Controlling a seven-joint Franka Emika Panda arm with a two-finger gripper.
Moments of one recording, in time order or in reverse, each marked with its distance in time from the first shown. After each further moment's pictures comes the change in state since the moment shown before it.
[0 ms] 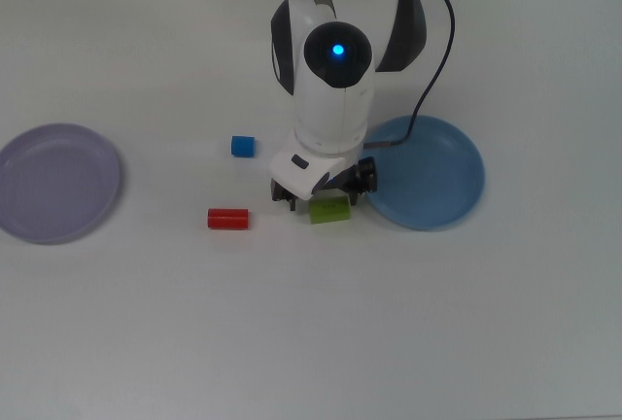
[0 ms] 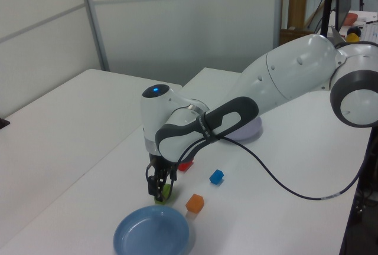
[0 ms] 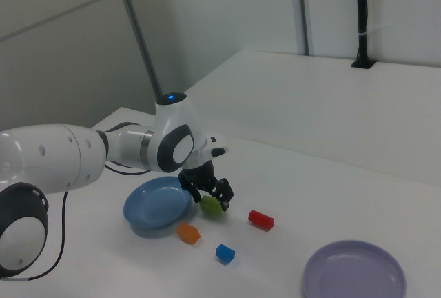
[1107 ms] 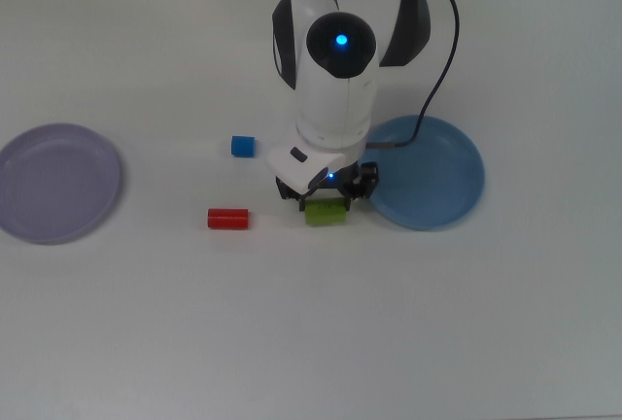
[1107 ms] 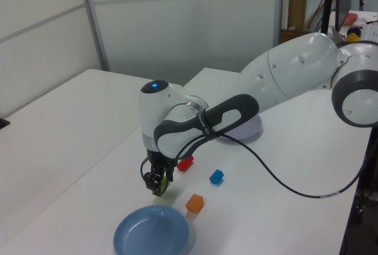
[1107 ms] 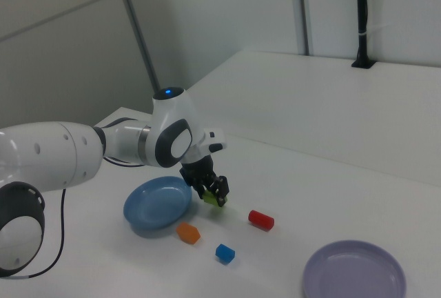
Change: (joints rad) arm 0.009 -0.018 -0.009 0.016 0.000 -0.013 0.086
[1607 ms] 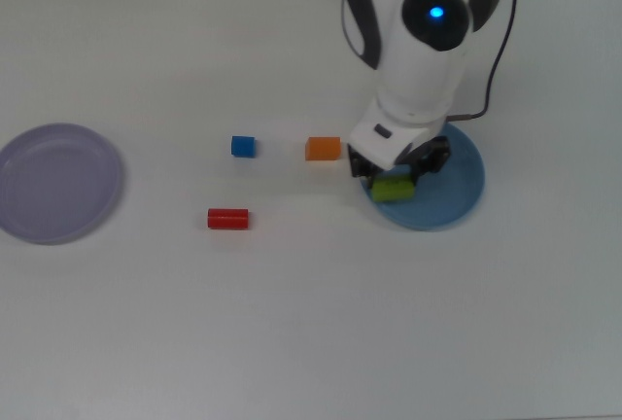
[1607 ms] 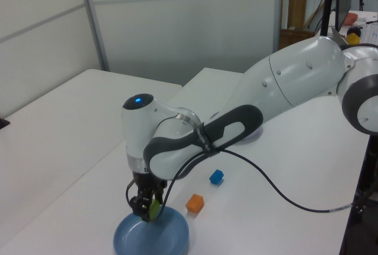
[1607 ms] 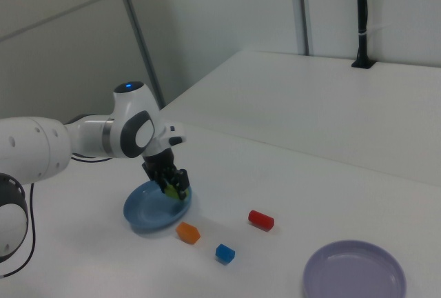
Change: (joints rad) arm 0.128 -0.021 0.033 -0.001 0.000 -0.041 0.111
